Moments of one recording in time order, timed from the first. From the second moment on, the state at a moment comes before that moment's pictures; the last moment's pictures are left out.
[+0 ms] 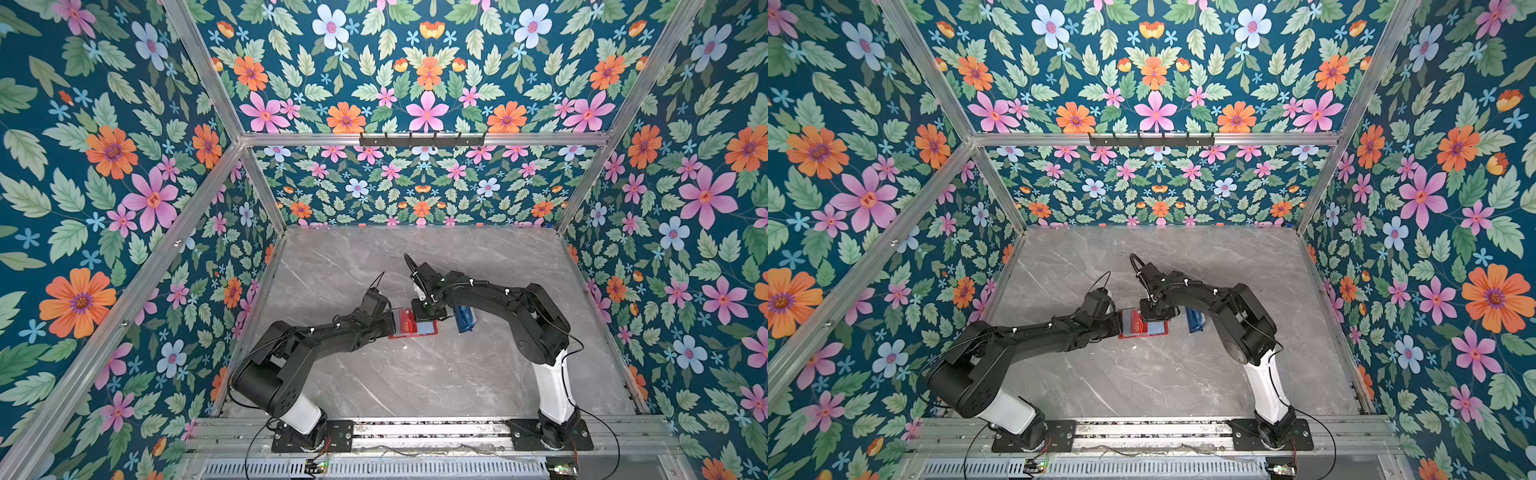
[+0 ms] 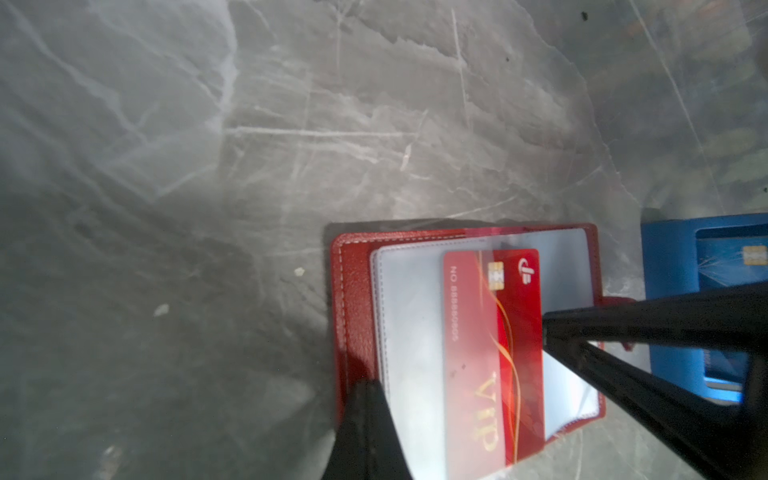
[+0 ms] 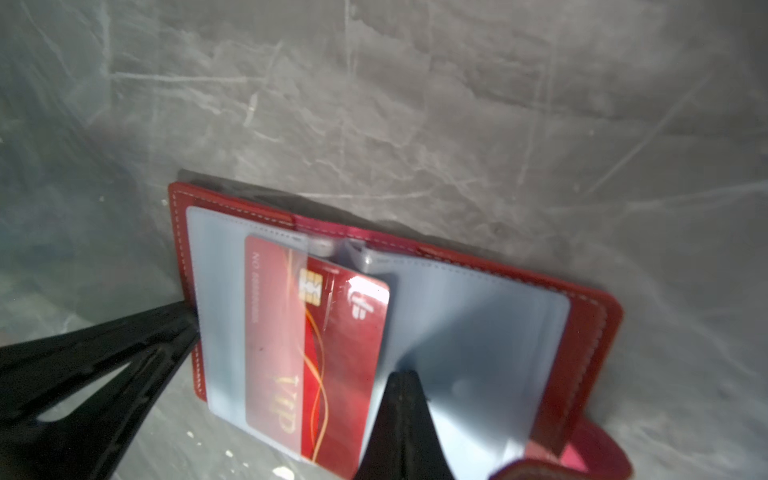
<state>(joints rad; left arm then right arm) -0.58 1.57 0.64 0.02 0.06 -0.67 0.72 2.10 1.52 -0.67 -0.16 0.52</state>
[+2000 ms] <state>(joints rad) -0.60 1.48 0.67 -0.10 0.05 -0.61 0.69 1.93 1.32 -0.64 -0.14 0.55</state>
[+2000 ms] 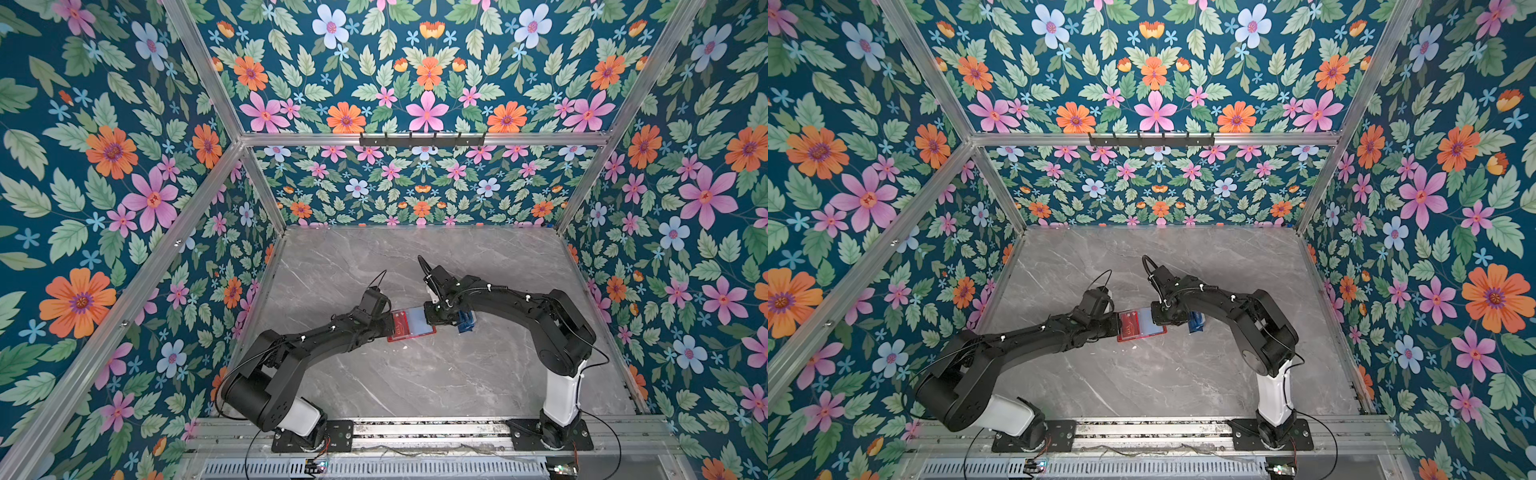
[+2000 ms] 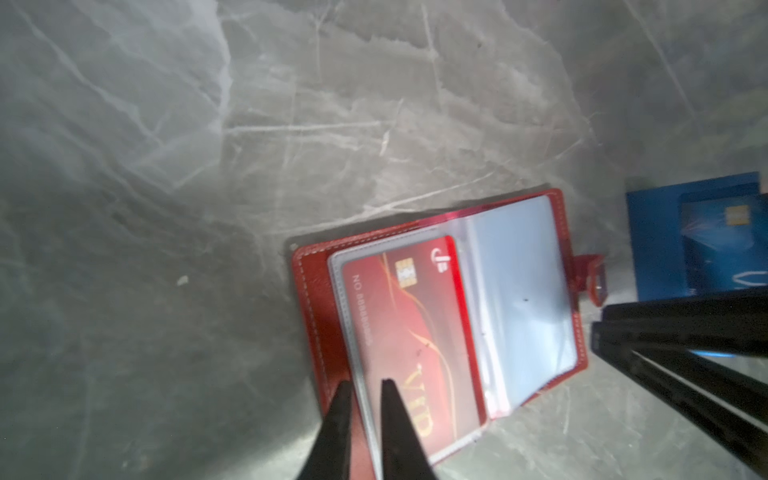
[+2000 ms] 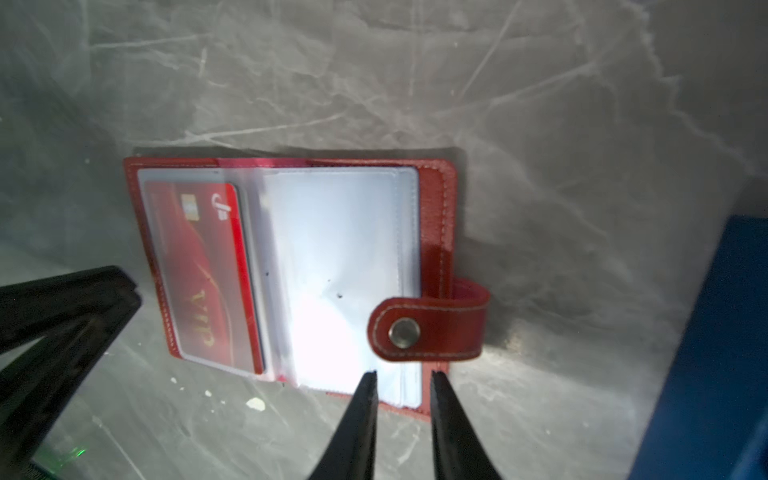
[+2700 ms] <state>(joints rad) -0.65 1.64 0.78 0.01 0.22 -0.60 0.69 1.95 1.29 -0.61 -0.21 0.55</state>
